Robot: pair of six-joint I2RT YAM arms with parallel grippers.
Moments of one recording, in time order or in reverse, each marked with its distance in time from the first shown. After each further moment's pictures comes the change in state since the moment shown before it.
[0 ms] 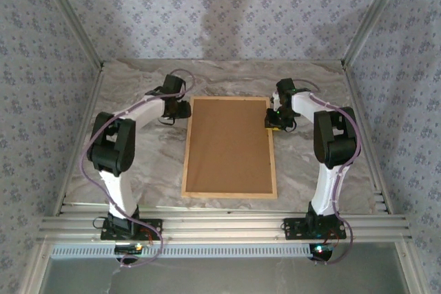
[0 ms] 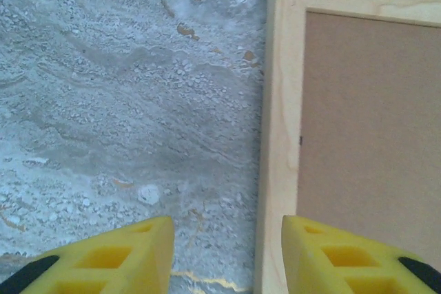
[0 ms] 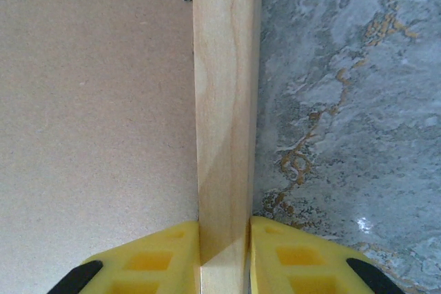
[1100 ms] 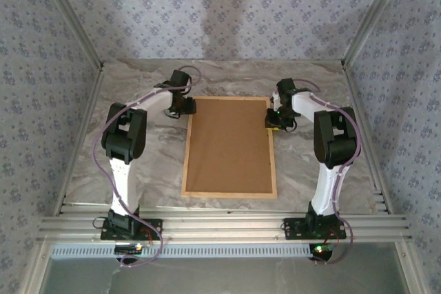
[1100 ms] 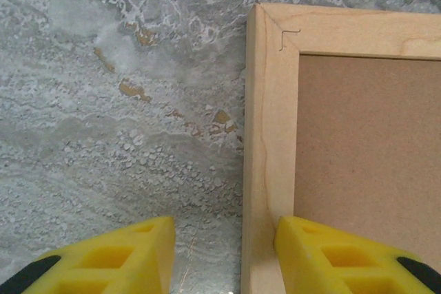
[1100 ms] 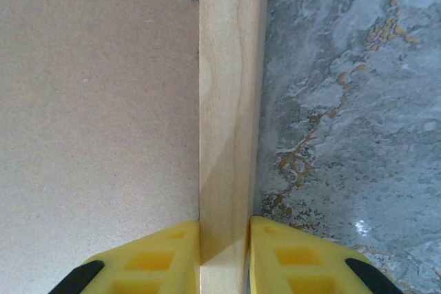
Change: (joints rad) left arm -0.007 0.190 0.198 -0.060 0.037 0.036; right arm 0.000 0.001 0.000 0.001 -0.004 -0.021
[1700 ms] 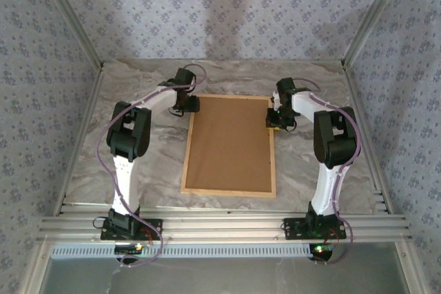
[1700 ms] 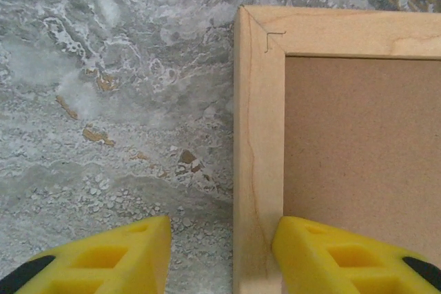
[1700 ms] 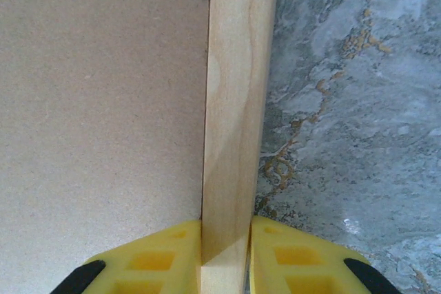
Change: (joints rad) left arm -0.026 0.055 0.078 -0.017 -0.027 0.029; right arm 0.005 0.002 0.008 -0.005 0.032 0.000
